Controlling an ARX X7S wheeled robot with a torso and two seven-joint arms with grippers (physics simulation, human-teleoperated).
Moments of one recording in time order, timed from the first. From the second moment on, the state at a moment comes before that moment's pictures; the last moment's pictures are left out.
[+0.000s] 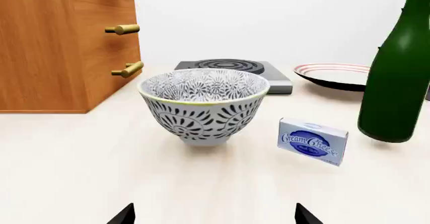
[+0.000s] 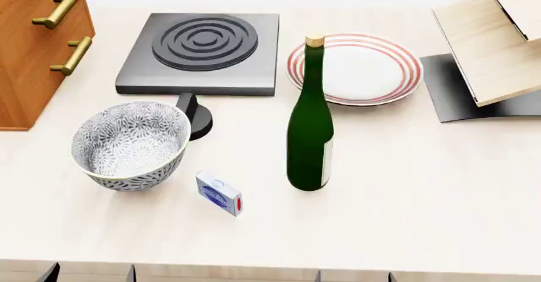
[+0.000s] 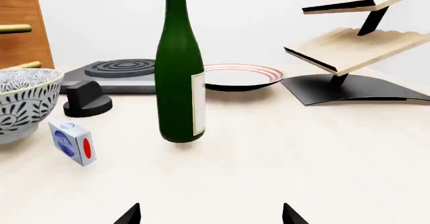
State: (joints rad) left arm 0.00 0.00 0.00 0.00 0.00 0.00 0.00; right arm 0.00 0.00 0.00 0.00 0.00 0.00 0.00
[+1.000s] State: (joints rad) left arm 0.02 -0.10 0.11 0.09 -0.09 0.00 -0.09; right arm -0.01 0.09 -0.10 -0.07 0.07 0.02 0.13
